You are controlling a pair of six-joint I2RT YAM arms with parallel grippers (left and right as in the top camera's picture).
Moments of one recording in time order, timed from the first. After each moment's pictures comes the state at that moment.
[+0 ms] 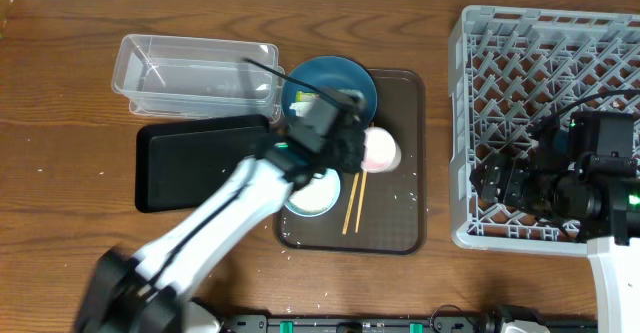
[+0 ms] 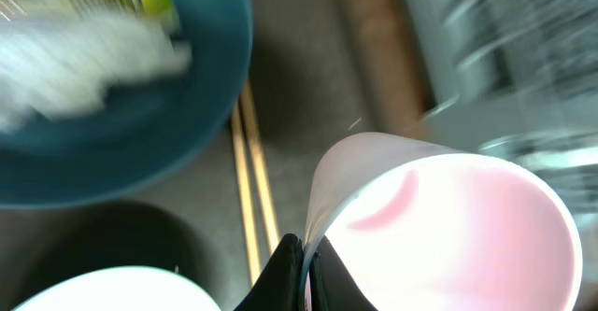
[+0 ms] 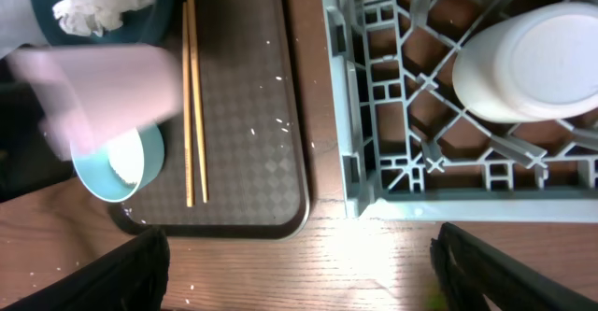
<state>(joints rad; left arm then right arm) -0.61 1.51 1.10 -0.46 0.21 -0.43 -0.09 1.09 1.18 -1.28 -0.30 0.24</state>
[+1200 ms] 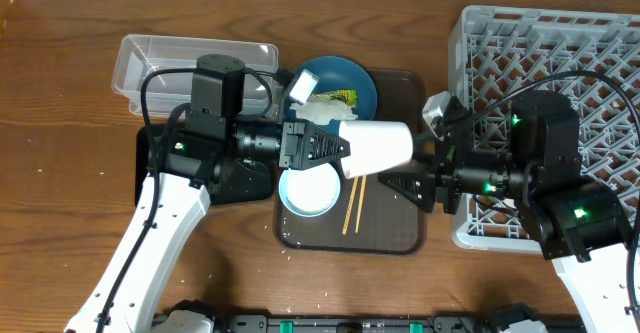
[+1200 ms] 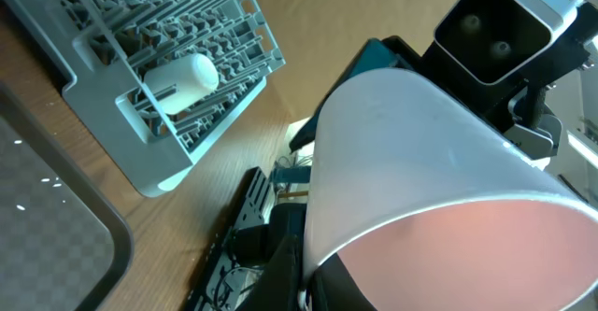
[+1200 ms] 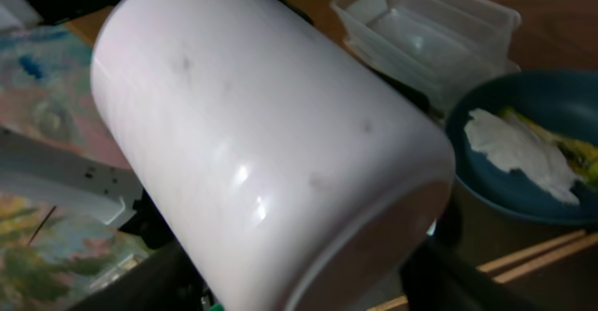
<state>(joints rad) -0.27 1.31 1.11 -0.48 1.31 -0.46 0.27 1.06 1.11 -0.72 -0.93 -0.05</state>
